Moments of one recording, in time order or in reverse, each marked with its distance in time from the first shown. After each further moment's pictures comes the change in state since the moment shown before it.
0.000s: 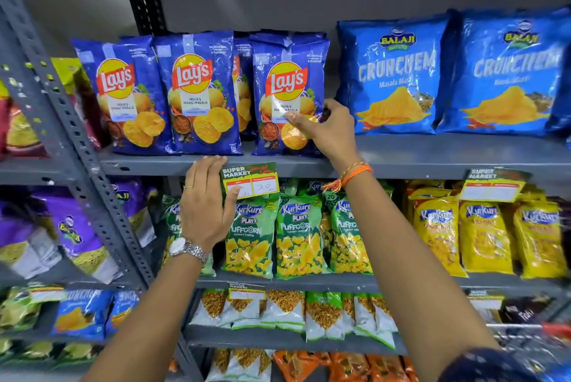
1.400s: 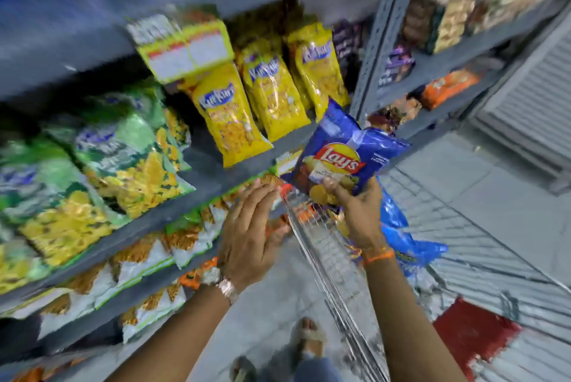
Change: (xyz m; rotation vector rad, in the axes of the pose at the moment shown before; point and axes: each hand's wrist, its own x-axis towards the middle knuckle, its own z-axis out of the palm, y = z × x) left_hand -0.192 0.404 0.144 -0.731 -0.675 0.348; right_hand -0.318 0.253 -0.384 0.269 0.685 0.557
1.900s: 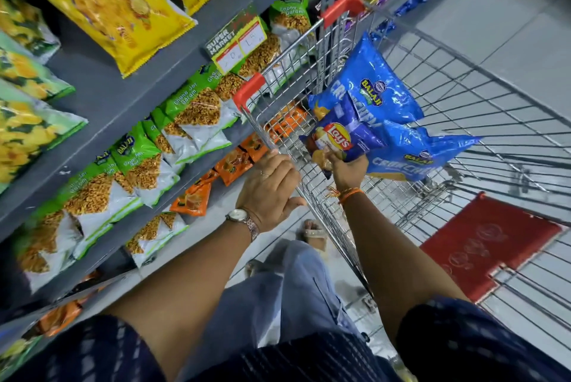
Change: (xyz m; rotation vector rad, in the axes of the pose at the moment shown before) left_hand -0.073 -0.057 0.199 0.099 -0.469 0.323; right_hand 0.006 0.272 -0.111 -0.215 0.542 0.529
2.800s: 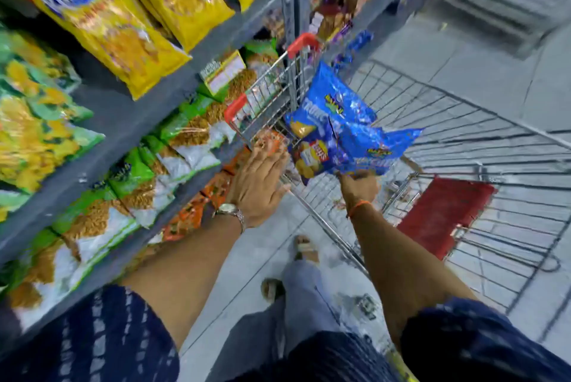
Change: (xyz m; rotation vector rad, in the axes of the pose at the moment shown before) left_hand -0.007 0.017 -0.035 -0.023 -0.131 -0.049; right_hand -0.072 -0.037 -0.094 -0.391 0.183 -0.015
